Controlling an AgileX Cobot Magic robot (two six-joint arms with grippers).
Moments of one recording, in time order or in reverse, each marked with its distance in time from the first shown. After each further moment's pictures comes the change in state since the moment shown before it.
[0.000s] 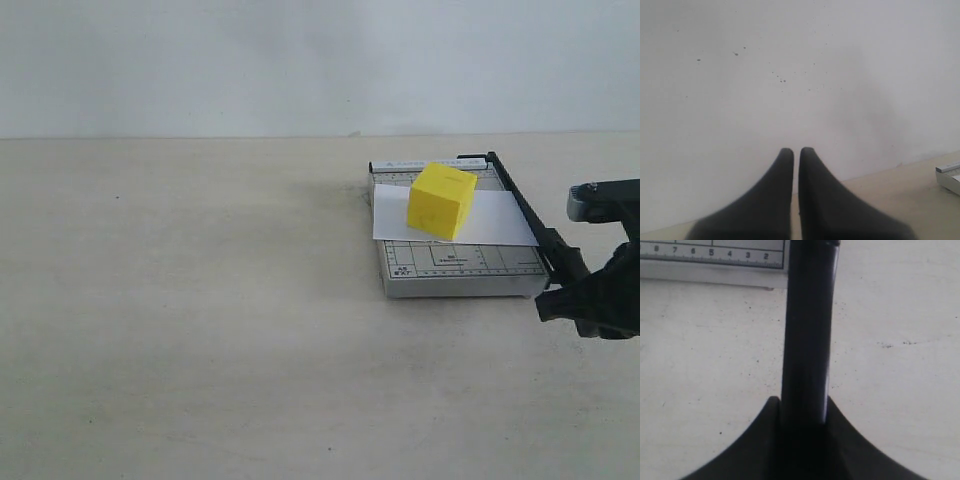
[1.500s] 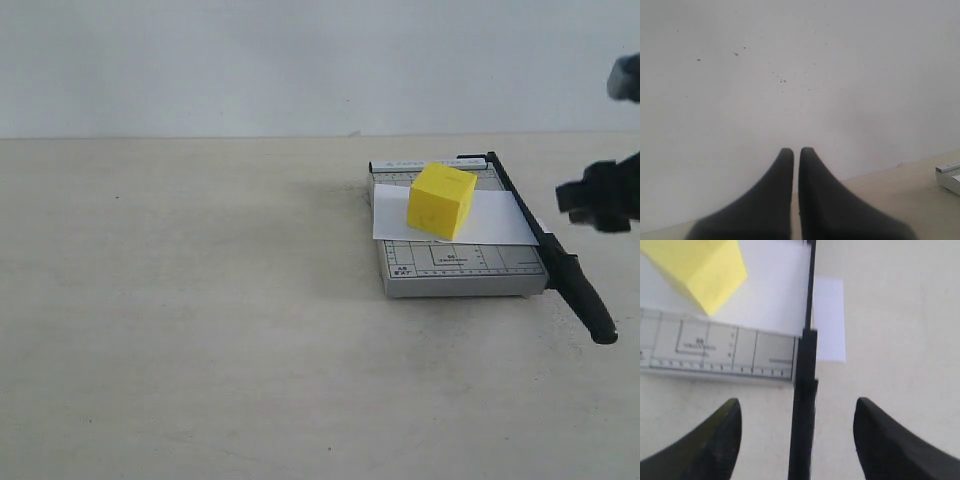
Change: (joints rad) left arm 0.000 0.000 0.000 0.000 0.000 0.000; right arm 0.000 -0.240 -0.132 0.013 0.037 -0.022
